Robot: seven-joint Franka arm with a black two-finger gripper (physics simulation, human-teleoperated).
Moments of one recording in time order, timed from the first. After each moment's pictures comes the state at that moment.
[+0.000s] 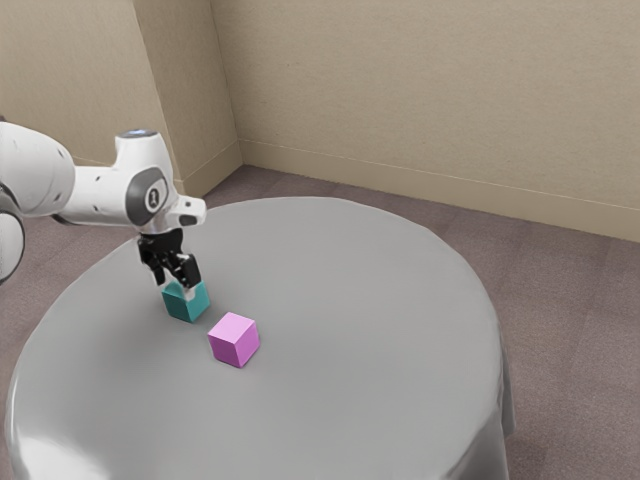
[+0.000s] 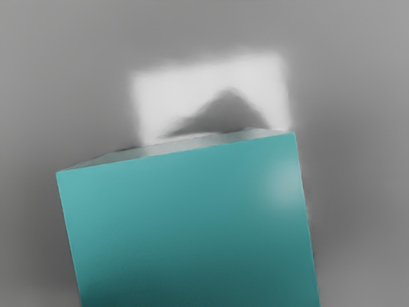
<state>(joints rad) 0.04 0.44 0.24 -1.83 -0.10 2.18 0.49</state>
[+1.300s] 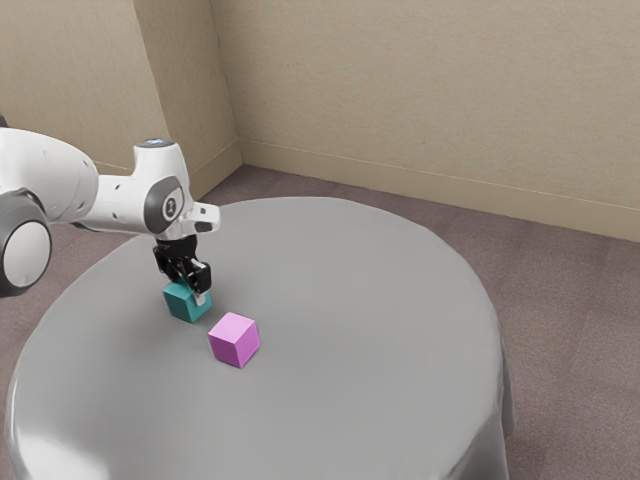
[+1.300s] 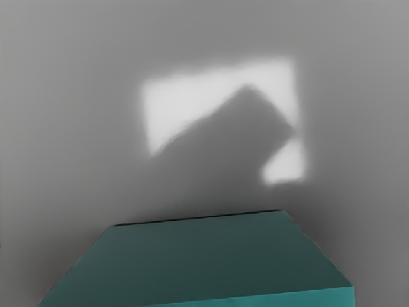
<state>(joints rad) 0.02 0.53 0.24 -1.76 -0.11 2.21 0.46</state>
